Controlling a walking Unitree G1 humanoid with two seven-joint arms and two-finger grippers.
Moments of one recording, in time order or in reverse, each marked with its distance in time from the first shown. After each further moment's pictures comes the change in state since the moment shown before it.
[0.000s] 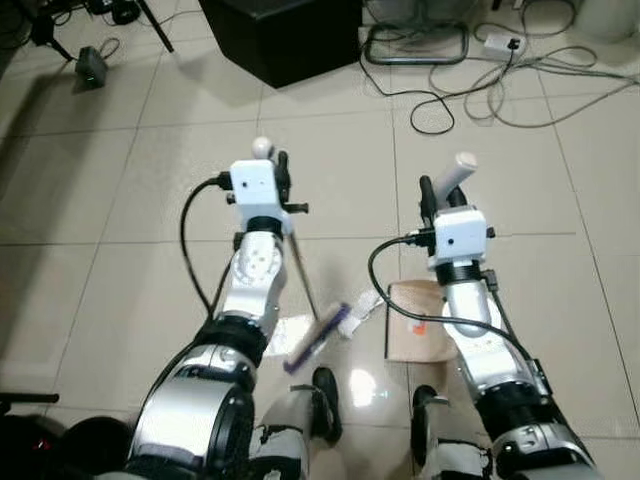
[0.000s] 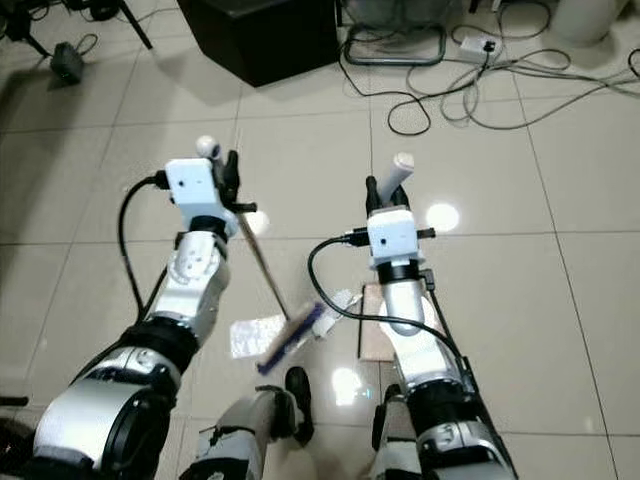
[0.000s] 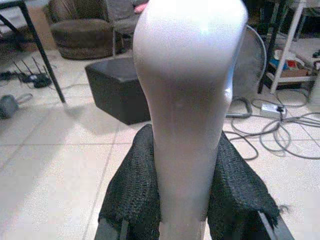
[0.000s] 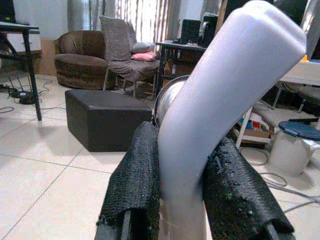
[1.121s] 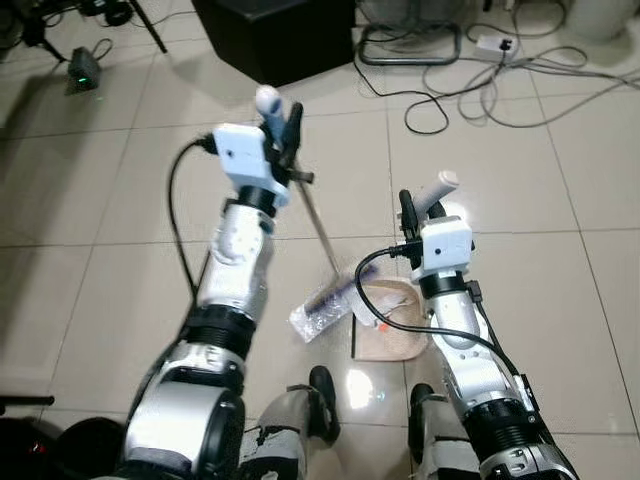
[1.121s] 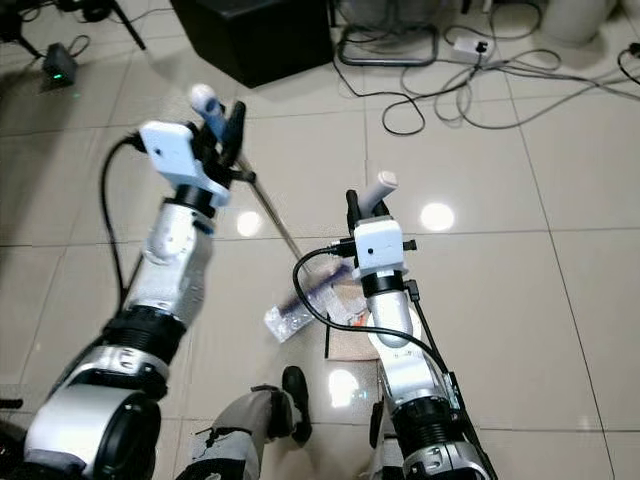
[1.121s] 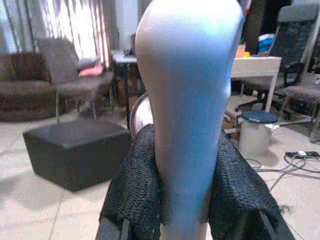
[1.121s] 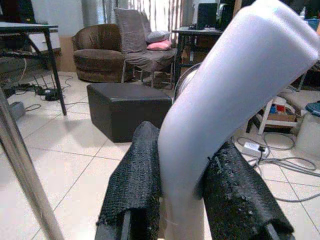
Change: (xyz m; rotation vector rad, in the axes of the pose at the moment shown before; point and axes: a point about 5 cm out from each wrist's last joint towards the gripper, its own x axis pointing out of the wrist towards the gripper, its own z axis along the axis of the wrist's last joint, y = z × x) left arm 0.009 0.003 0.058 -0.033 -0.272 -0.276; right arm -0.011 0.016 0.001 0.094 0.060 0.054
